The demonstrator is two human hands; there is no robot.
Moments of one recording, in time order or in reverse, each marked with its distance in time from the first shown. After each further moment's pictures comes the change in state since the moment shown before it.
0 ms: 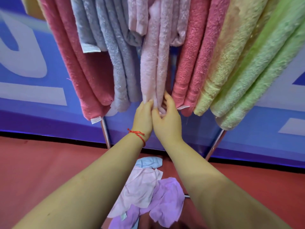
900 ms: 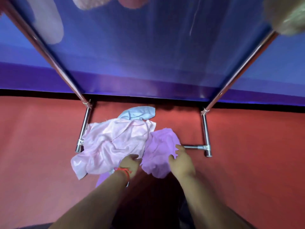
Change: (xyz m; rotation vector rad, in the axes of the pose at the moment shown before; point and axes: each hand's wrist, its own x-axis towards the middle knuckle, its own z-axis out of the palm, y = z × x) left_hand -0.149 -0.344 -0.003 0.610 -0.391 -0.911; right_hand -0.161 0.329 -0.043 -0.536 -0.361 0.901
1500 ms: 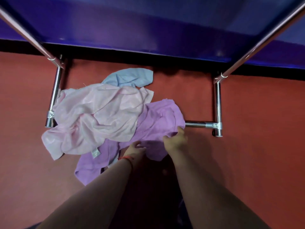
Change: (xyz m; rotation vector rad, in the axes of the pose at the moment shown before) left_hand 0.103 -0.070 0.103 -0.365 -0.175 -0.270; right_hand 0.093 0.053 0.078 0.125 0.046 0.242
